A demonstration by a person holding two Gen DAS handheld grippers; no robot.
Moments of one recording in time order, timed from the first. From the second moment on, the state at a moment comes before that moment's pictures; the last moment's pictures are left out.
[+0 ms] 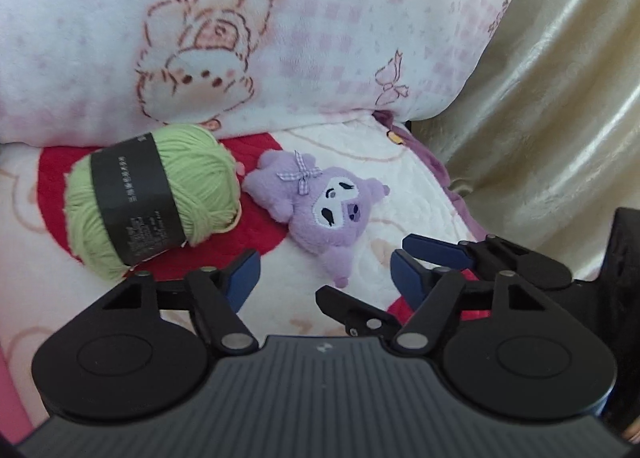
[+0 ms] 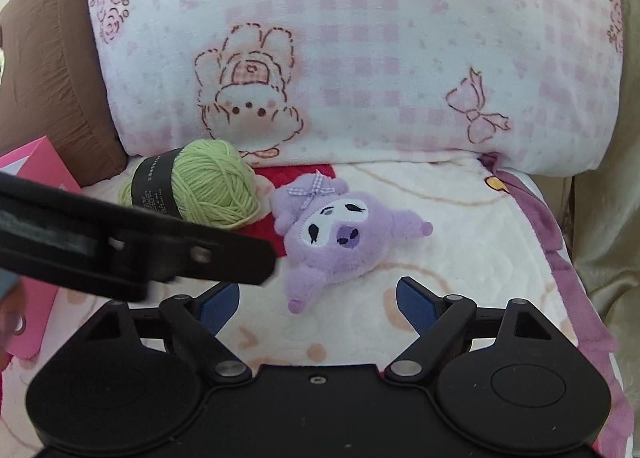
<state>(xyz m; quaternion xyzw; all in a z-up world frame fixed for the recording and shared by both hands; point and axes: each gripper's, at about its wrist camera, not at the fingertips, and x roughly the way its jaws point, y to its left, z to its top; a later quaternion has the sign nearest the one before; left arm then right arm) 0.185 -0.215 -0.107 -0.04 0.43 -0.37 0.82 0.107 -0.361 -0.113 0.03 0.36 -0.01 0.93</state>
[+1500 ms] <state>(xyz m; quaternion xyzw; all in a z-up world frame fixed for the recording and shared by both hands) 0.184 -0.215 -0.128 -0.11 0.49 -0.41 0.76 0.079 -0.359 -0.101 0.01 0.47 0.02 0.88</state>
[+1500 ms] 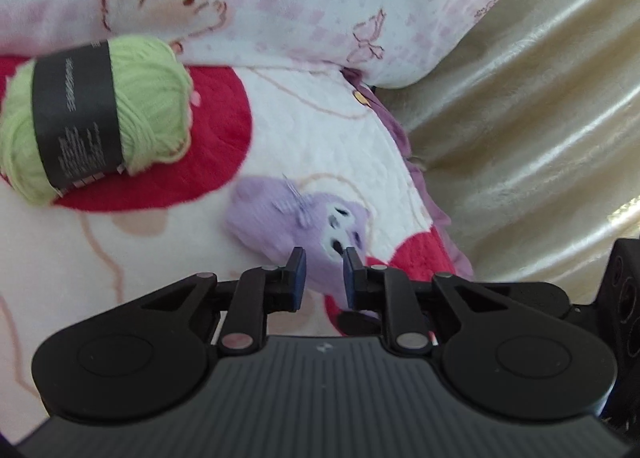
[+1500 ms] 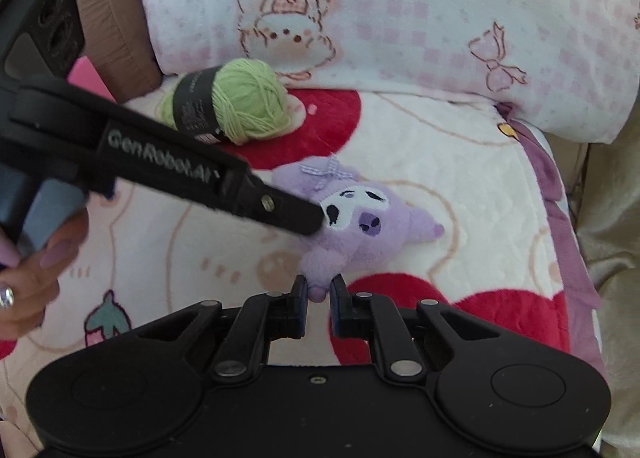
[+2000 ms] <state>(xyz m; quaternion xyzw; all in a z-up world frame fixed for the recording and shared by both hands) 0.209 -0.212 -0.144 -0.10 0.49 -0.37 0.78 0.083 -0.402 -0.104 0.15 0.47 0.01 0.87</state>
